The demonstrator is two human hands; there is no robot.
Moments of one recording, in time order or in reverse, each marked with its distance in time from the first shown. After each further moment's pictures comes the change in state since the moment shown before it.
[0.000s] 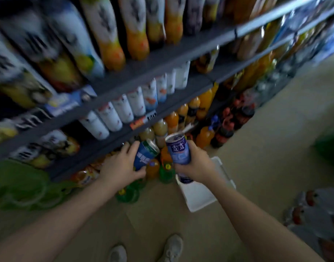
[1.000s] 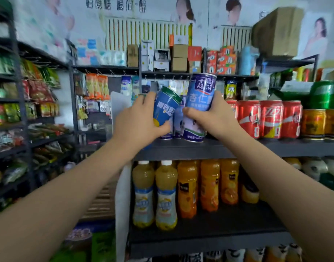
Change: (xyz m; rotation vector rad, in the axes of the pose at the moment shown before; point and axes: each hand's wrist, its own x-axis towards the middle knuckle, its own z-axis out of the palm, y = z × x) left_hand -0.177 -0.145 -0.542 0.268 1.283 -0.360; right_hand -0.050 -0.638 -0.138 0.300 0.346 -1.148
